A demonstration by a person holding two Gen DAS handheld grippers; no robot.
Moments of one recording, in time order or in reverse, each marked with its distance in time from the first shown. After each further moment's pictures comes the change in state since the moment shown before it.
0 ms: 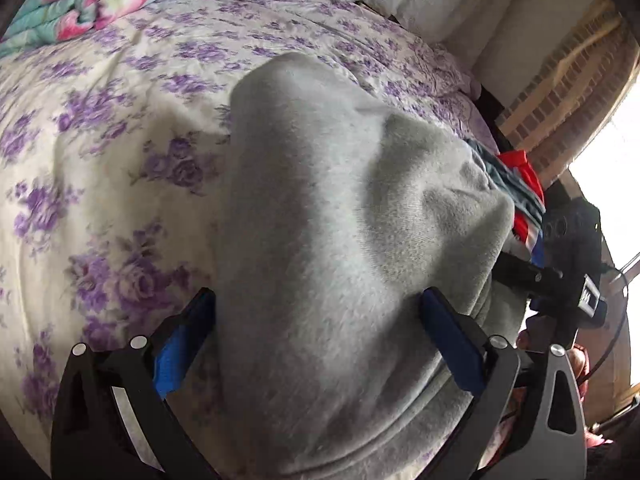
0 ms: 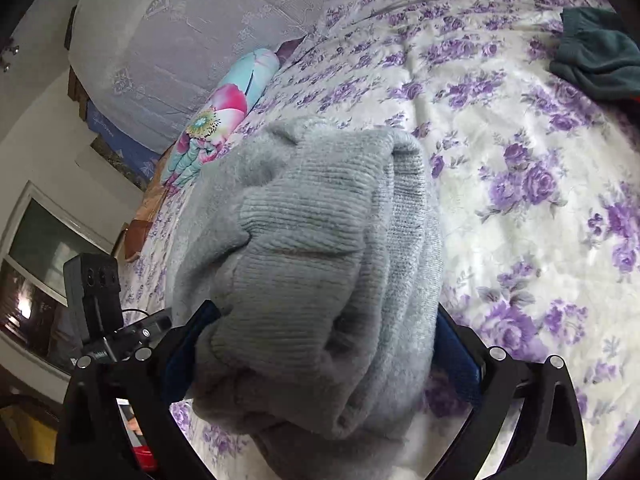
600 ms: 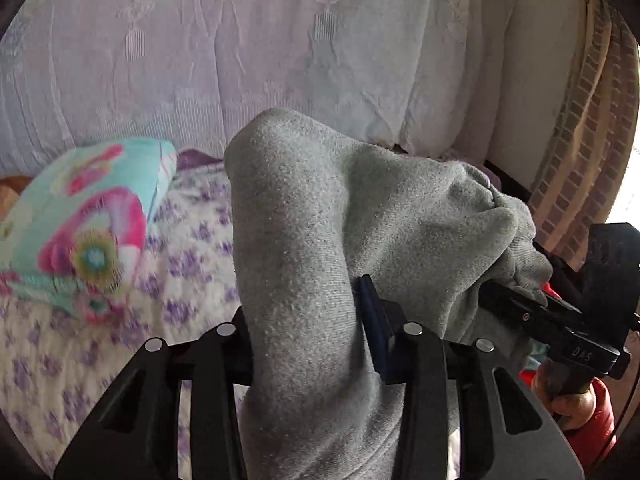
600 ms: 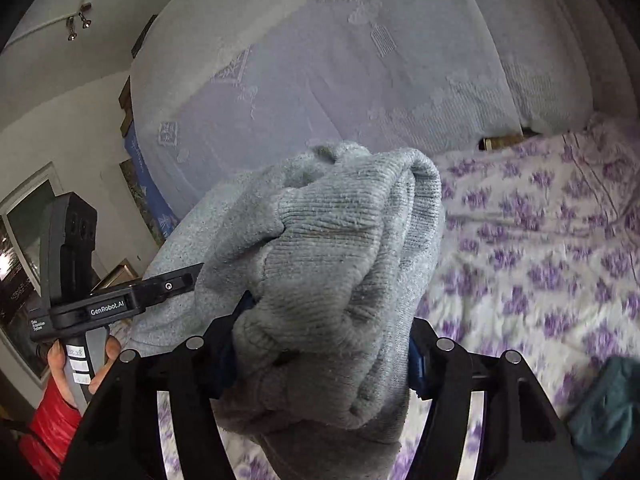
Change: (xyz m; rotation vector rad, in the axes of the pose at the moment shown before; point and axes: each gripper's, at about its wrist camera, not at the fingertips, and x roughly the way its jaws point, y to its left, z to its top) left arm -0.079 -0.056 0.270 0.176 -0.322 0.227; right arm -0.034 0.125 0.240 -0.380 -0.375 -0.089
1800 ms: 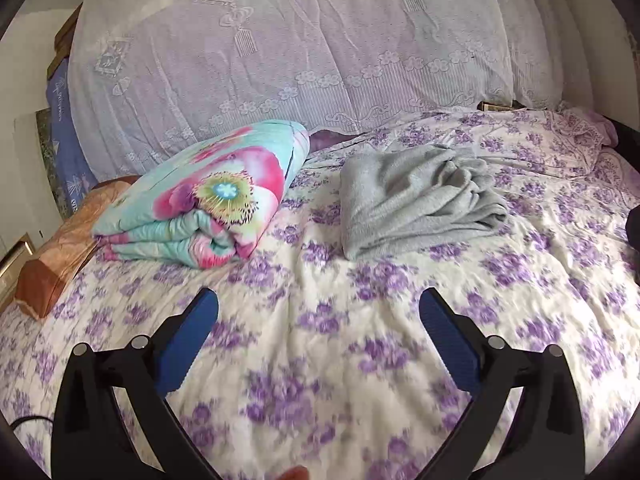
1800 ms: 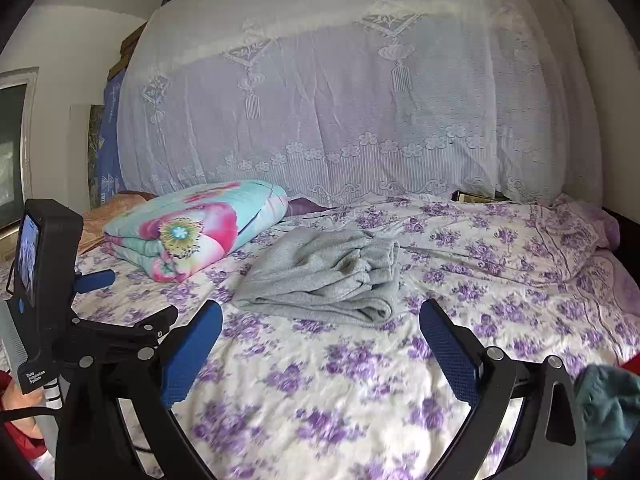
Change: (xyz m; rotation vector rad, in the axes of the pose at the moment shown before) left arm 0.009 0.045 -0.176 0.067 -0.092 0.486; right arm -0.013 0.091 -0.146 -0.265 -0.142 -0.310
